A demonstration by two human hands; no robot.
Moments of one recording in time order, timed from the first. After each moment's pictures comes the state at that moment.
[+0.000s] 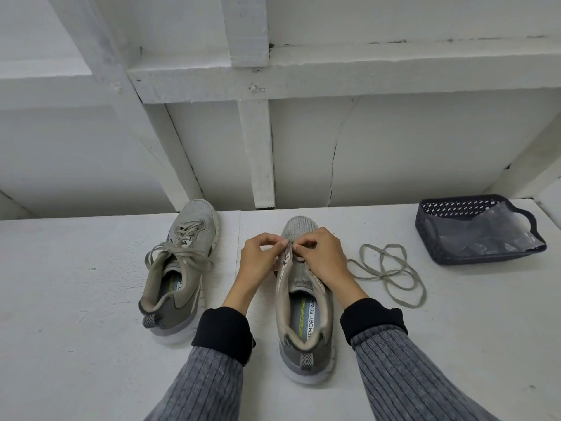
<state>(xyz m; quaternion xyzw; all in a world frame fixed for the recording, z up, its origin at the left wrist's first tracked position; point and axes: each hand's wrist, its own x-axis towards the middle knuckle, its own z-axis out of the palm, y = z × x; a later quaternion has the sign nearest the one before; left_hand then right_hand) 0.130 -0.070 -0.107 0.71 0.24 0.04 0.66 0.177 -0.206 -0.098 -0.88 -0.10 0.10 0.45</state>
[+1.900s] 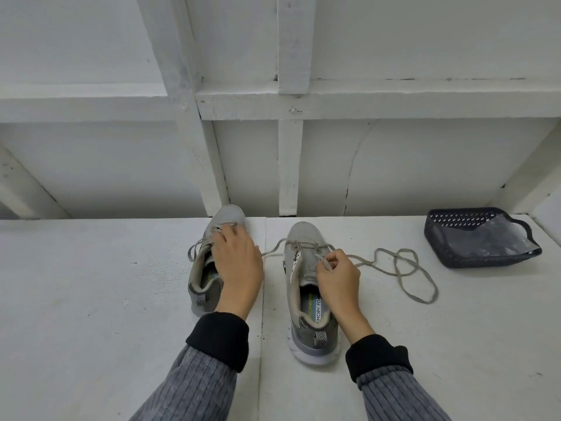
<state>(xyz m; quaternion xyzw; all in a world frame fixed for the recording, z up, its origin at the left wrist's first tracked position) 0.068 -0.015 -0.069 0.94 0.29 0.15 0.03 0.089 -0.186 -0.082 -0.85 0.01 -0.01 0.52</state>
